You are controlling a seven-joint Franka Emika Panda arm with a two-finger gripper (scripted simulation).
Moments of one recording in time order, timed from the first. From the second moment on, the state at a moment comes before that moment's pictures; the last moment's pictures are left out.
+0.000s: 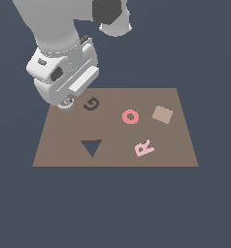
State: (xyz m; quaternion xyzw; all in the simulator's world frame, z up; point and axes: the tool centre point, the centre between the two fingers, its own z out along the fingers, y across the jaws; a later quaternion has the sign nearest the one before) arm -0.081 -0.122 0.084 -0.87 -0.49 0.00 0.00
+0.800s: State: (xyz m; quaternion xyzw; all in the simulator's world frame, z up) arm -0.068 -0.171 0.056 -0.78 -0.63 0.00 0.00
